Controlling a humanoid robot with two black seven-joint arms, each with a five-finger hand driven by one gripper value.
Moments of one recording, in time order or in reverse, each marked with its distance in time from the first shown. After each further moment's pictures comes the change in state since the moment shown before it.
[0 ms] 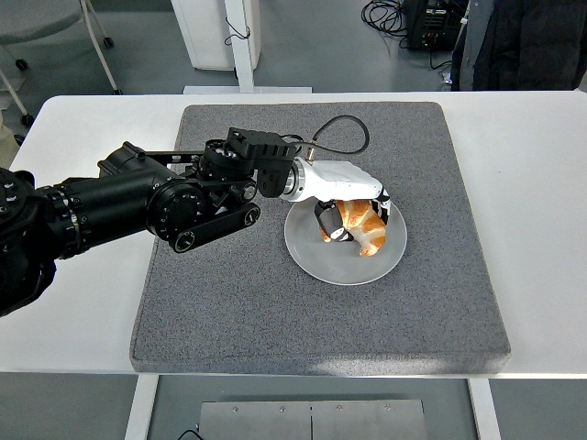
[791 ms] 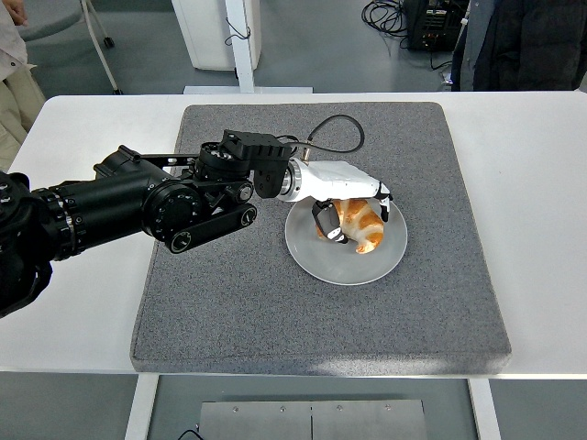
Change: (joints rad) left arm -0.003 0.020 -0.015 -0.018 -0.022 -0.001 0.006; right arm 0.000 0.000 0.000 0.000 0.000 0.000 0.000
